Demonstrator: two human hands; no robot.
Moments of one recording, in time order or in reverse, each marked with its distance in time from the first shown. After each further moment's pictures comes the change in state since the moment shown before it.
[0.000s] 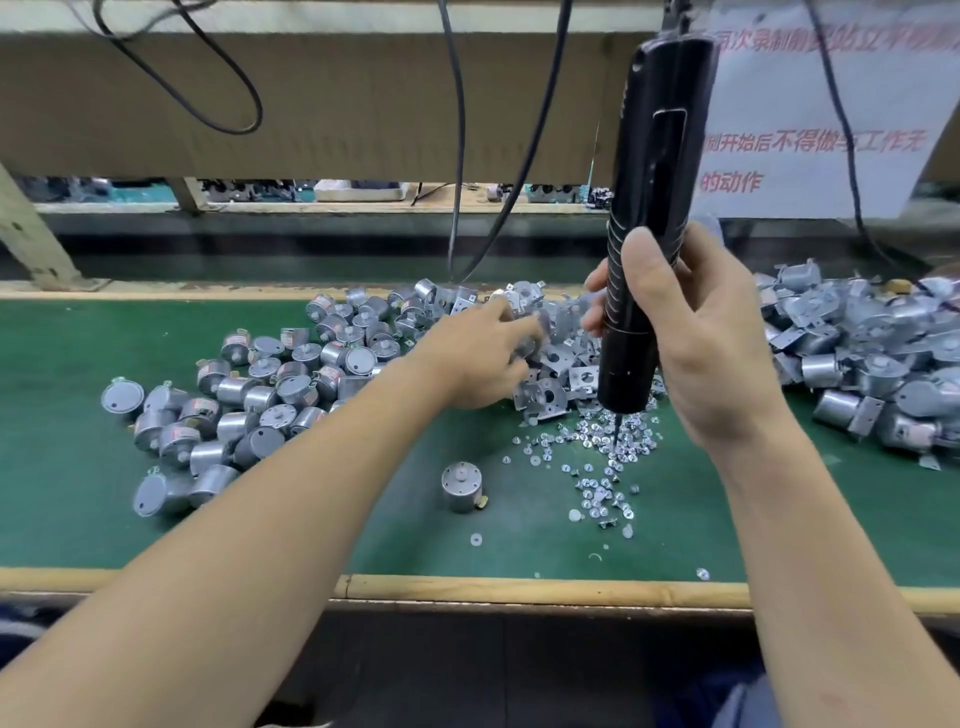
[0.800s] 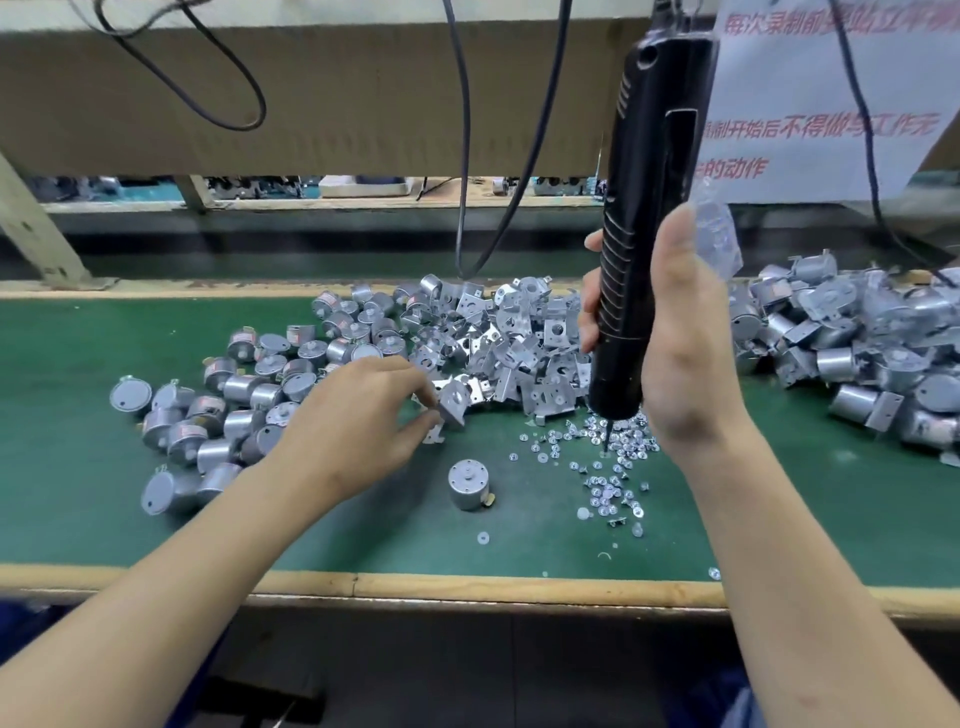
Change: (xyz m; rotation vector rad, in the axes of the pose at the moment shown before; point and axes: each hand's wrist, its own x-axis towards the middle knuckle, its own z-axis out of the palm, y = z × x) left_hand -0.113 -0.029 -0.004 -0.048 0.269 -0.099; right_hand -0.004 0.005 0.021 0.177 0.020 0.054
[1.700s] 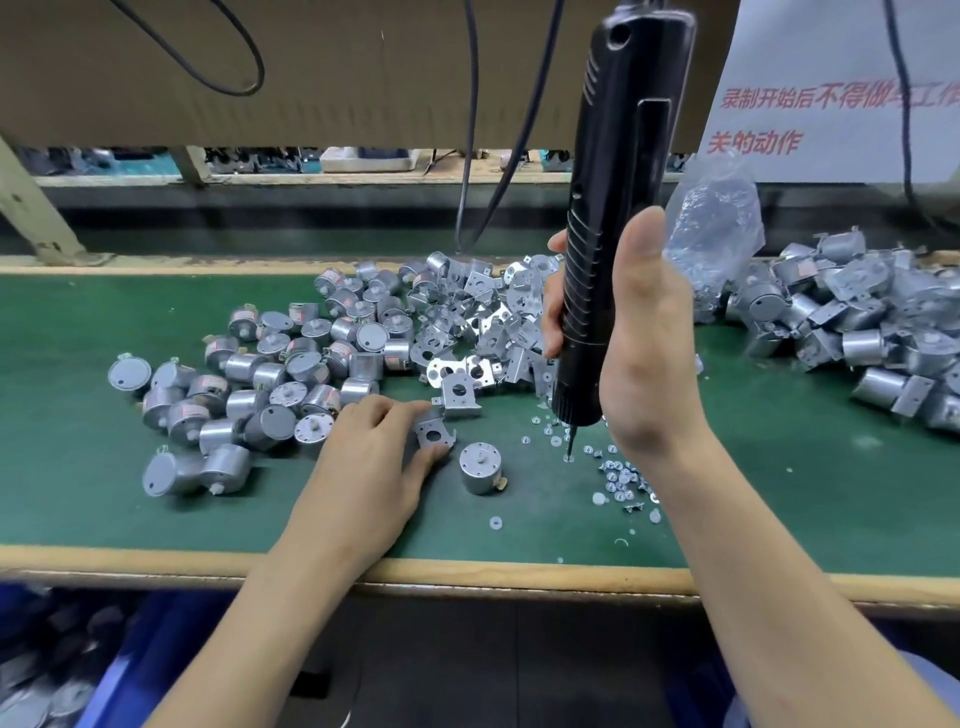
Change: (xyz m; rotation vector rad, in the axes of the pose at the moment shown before) left_hand -0.051 0.015 0.035 -0.148 0.074 -0.273; right_hand -0.016 0.009 0.036 0.058 -0.009 0.026
